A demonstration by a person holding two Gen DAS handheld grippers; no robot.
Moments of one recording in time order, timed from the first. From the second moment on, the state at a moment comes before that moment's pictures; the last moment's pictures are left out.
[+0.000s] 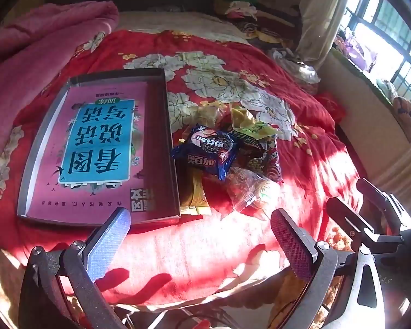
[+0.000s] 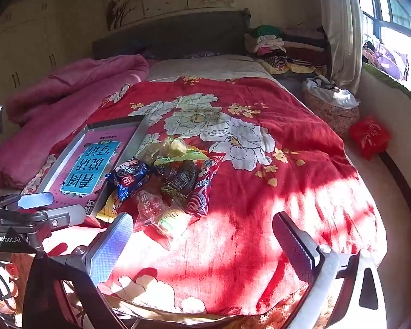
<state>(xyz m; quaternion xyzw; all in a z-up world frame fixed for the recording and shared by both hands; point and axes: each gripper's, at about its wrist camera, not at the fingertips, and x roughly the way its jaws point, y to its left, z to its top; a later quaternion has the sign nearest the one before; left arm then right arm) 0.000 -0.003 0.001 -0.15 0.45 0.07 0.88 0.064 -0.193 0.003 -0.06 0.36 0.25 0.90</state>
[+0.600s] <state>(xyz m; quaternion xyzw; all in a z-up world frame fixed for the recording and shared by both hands) -0.010 -0.008 0.019 -0.14 0.43 0.07 0.89 0.051 -0.195 0.015 -0.06 0.34 0.25 0.91</state>
